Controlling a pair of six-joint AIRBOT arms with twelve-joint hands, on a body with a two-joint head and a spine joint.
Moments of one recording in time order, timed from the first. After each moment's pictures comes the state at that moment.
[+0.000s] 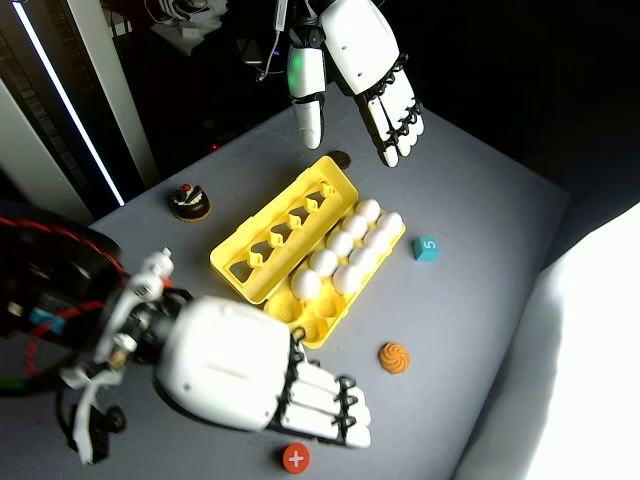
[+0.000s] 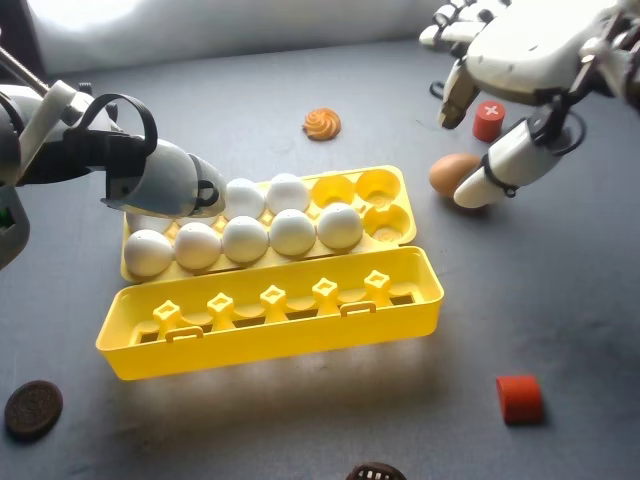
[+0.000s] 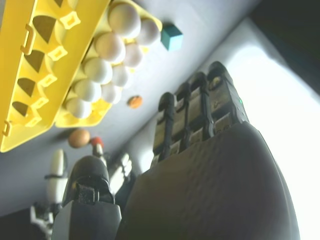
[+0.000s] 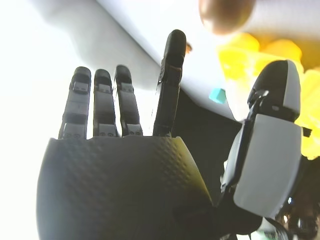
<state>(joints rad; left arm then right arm) 0.05 -0.87 0.58 0.95 1.30 -0.28 -0.26 -1.09 1.12 0.98 0.30 -2.24</state>
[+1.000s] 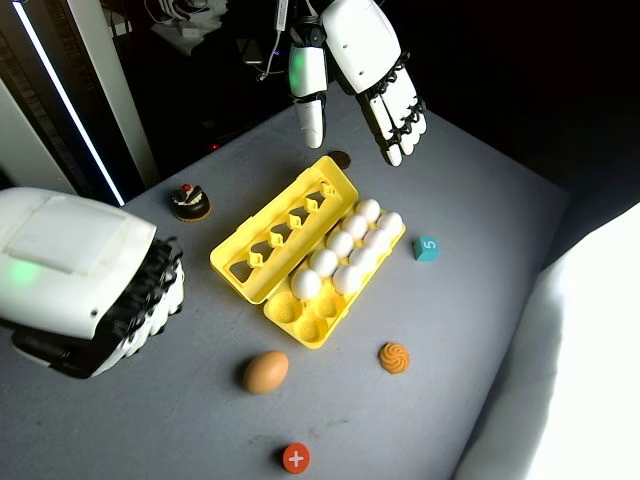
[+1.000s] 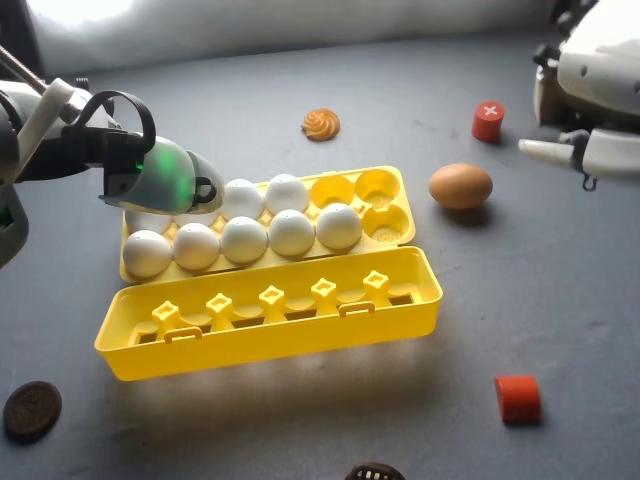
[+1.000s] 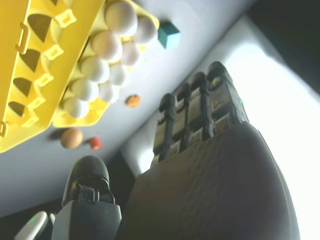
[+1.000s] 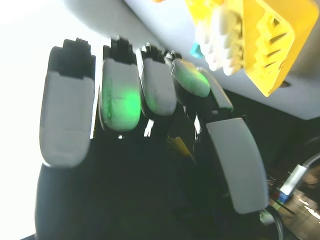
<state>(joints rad) 0.05 -0.87 0.58 0.97 1.30 -0.28 -0.26 -0.75 0.80 0.25 0.29 -1.60</state>
